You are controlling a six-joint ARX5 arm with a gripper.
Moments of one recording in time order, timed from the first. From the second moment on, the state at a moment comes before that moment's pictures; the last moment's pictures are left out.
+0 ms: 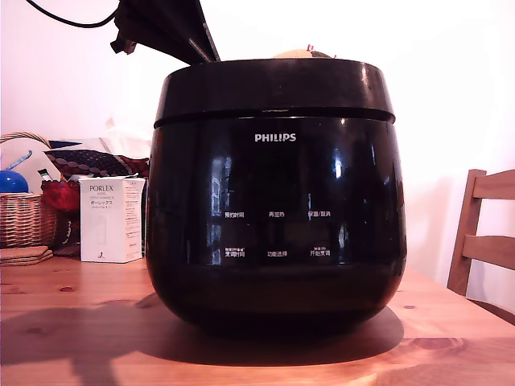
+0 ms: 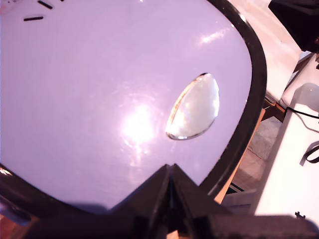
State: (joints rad) arm -0.61 1.49 1.43 -0.93 0.45 0.16
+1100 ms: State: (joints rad) arm -0.63 1.42 1.27 -0.75 0.45 0.16
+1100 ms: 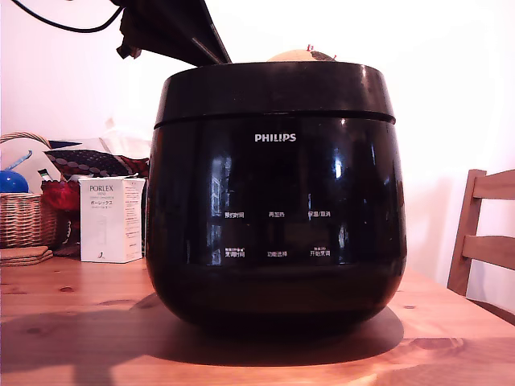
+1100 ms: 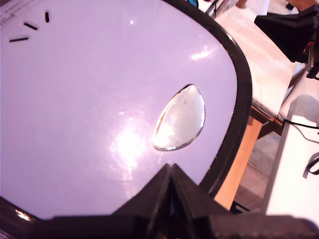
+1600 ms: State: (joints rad) arm -0.63 1.42 1.24 -0.67 0.45 0.16
